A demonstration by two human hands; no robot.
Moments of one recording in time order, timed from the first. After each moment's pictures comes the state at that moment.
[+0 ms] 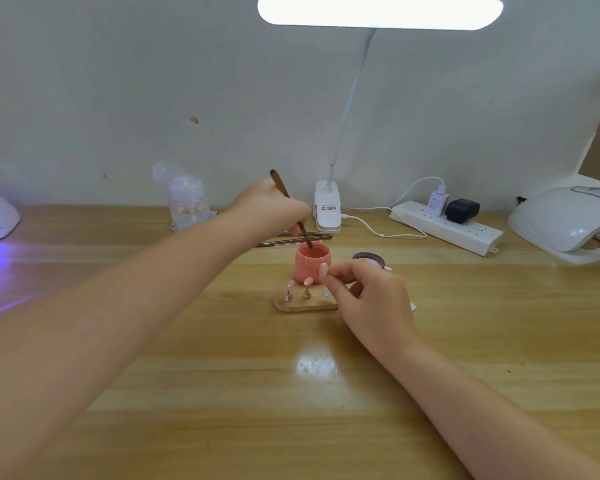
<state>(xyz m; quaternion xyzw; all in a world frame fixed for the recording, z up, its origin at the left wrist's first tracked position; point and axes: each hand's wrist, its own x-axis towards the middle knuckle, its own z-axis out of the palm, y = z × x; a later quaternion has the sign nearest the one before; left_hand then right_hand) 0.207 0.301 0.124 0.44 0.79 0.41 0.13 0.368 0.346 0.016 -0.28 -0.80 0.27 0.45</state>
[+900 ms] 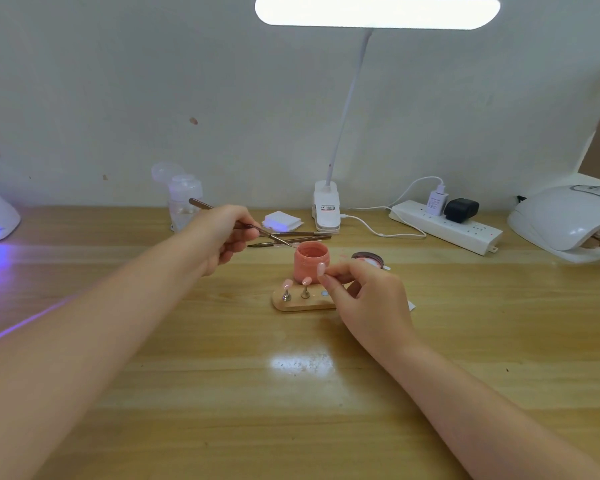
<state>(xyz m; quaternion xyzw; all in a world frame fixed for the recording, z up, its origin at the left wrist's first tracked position) 0.162 0.277 0.091 0.23 0.74 0.54 0.32 0.367 0.347 0.016 -0.28 -0.81 0.25 0.45</state>
